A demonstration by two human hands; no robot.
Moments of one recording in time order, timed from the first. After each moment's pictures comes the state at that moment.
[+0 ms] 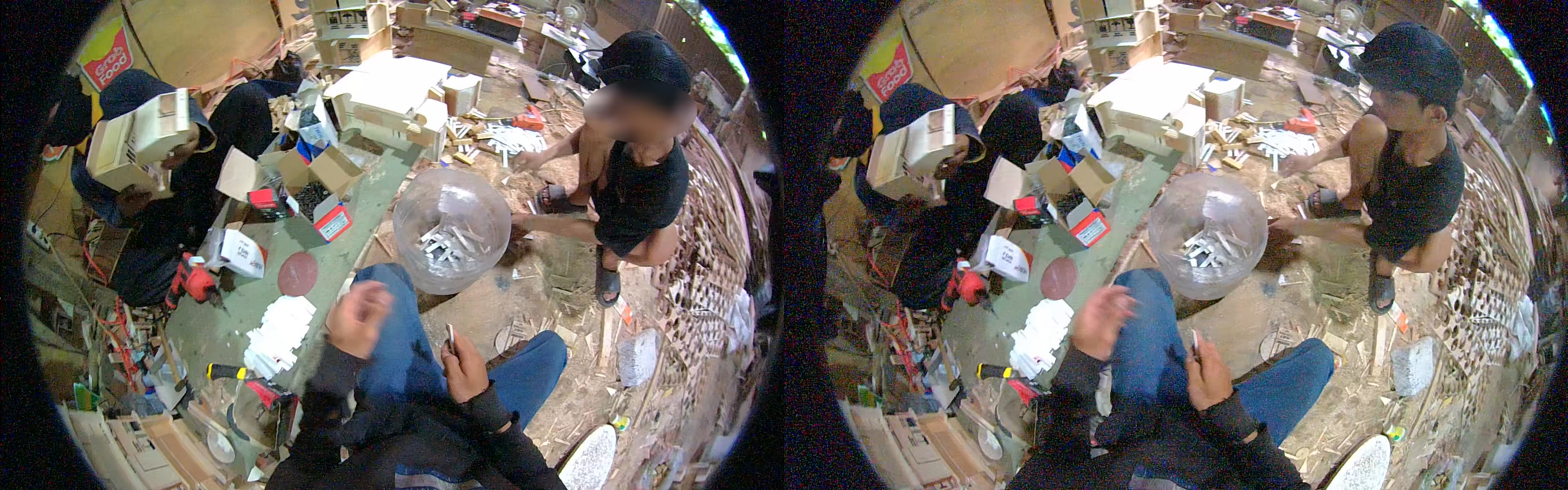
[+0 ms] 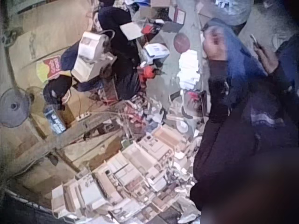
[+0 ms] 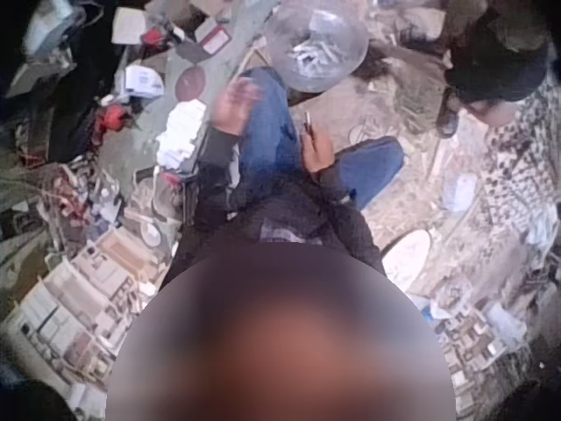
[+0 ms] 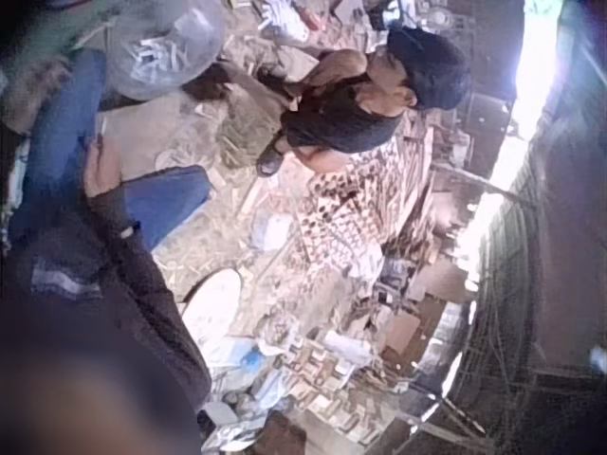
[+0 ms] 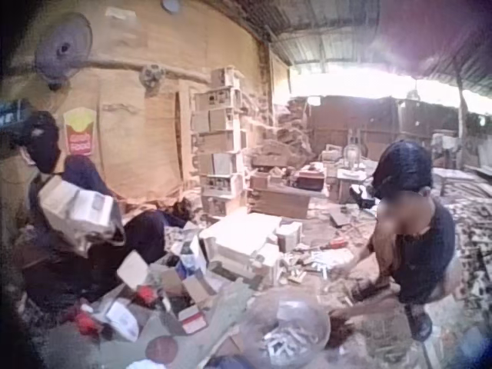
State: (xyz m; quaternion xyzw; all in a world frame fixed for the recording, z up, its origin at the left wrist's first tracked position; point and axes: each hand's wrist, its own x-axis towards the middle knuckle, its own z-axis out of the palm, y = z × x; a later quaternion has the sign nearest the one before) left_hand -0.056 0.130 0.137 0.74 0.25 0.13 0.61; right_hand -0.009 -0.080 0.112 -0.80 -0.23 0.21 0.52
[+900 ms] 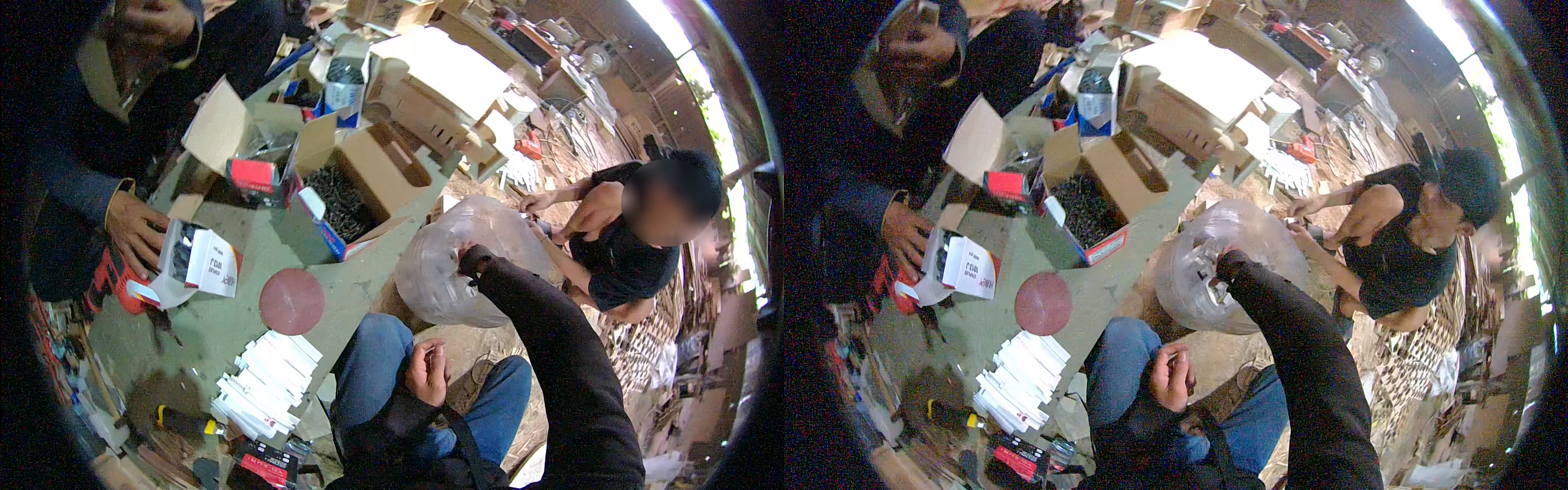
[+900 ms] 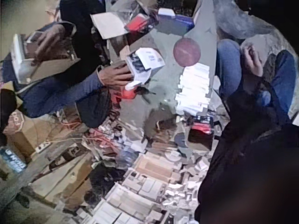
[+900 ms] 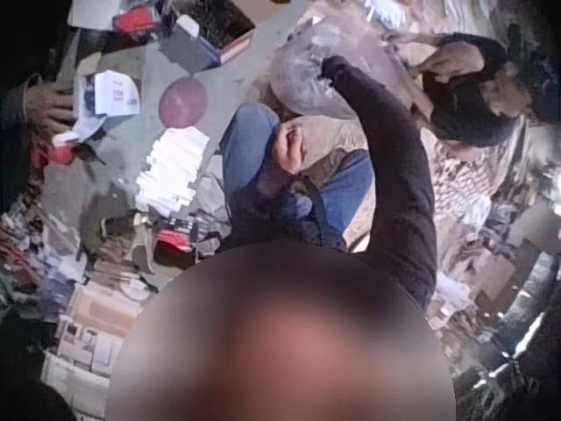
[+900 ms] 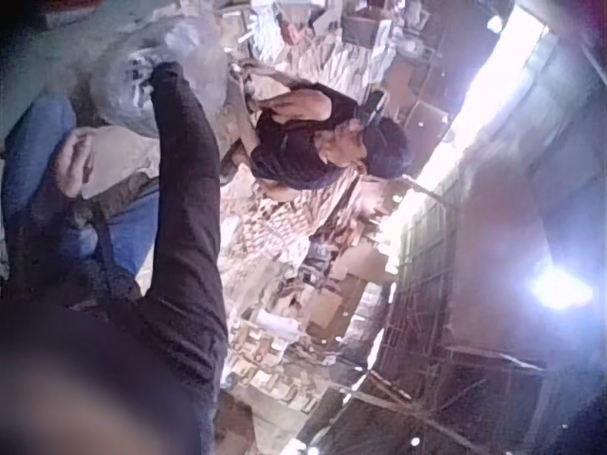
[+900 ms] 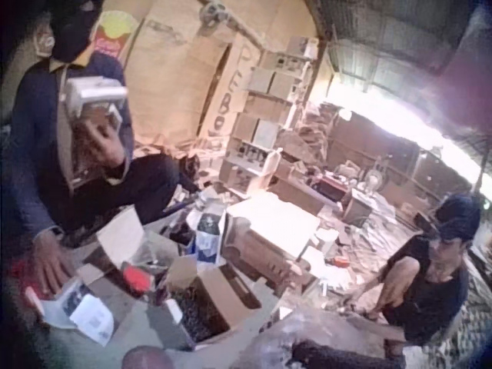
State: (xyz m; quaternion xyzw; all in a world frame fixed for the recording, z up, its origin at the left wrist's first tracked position) left_hand -0.021 0.090 0.037 0.42 0.25 0.21 0.85; right_hand 0.316 0.092 -0.078 -0.75 -0.49 0.20 -0.39
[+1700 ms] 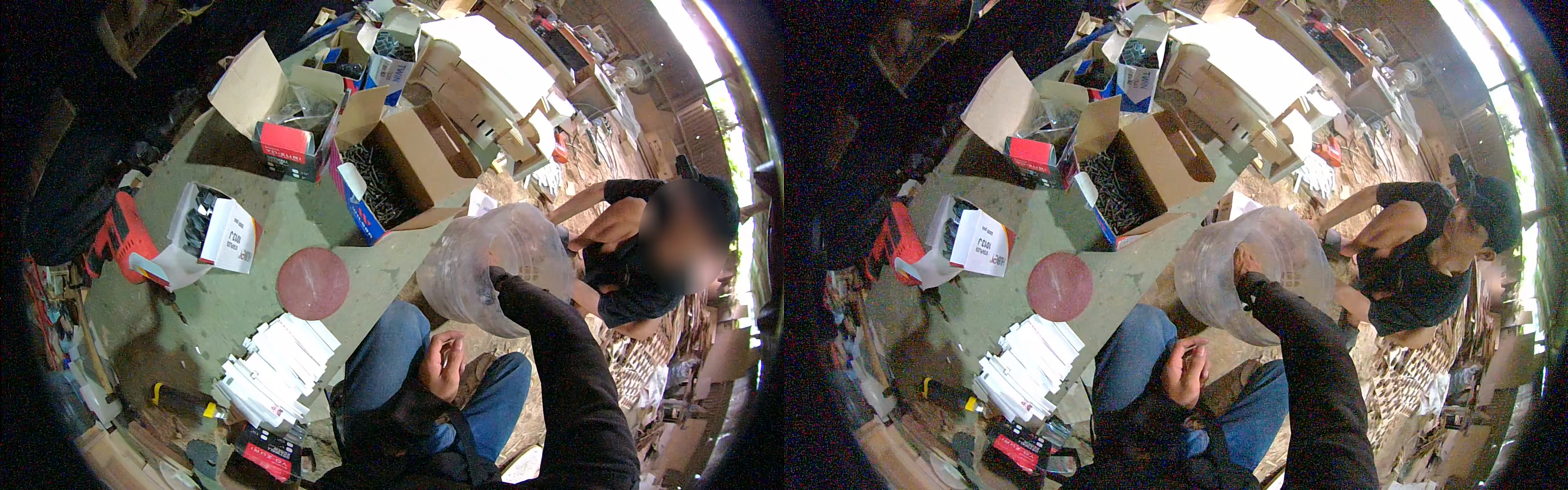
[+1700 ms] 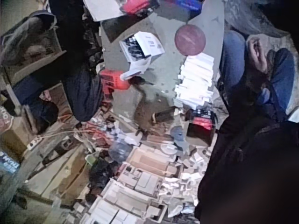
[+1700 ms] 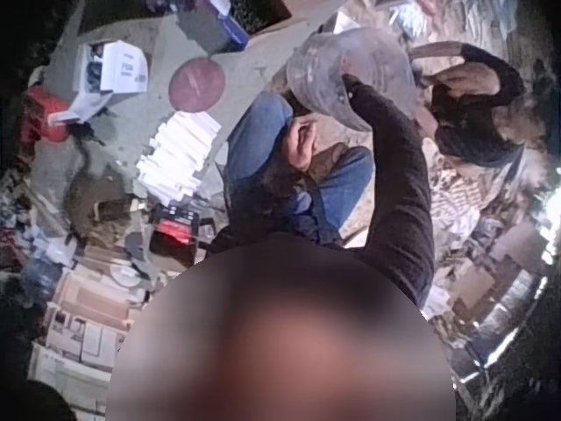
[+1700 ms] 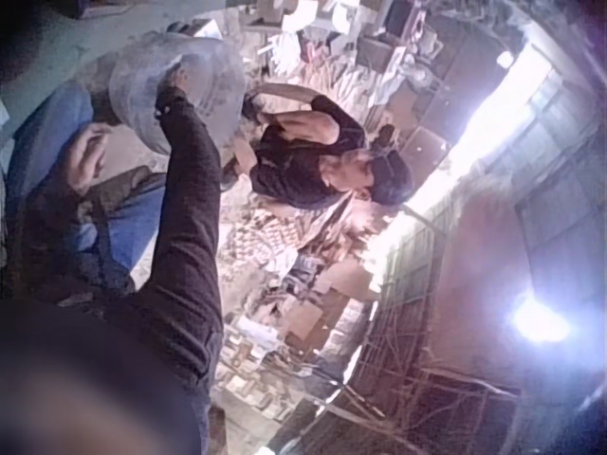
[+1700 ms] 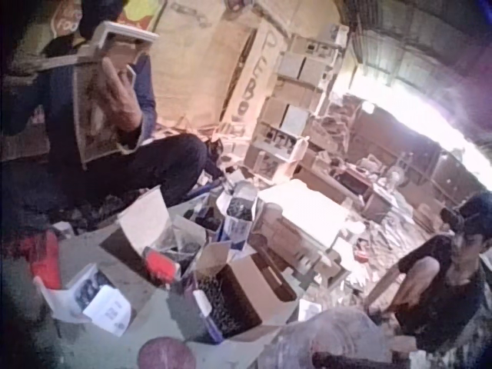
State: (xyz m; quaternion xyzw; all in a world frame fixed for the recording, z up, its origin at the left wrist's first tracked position) left_hand -0.021 0.092 0.024 0.36 0.25 0.21 0.87; right_hand 0.333 0.016 -0.194 -0.93 -0.33 0.17 -0.03
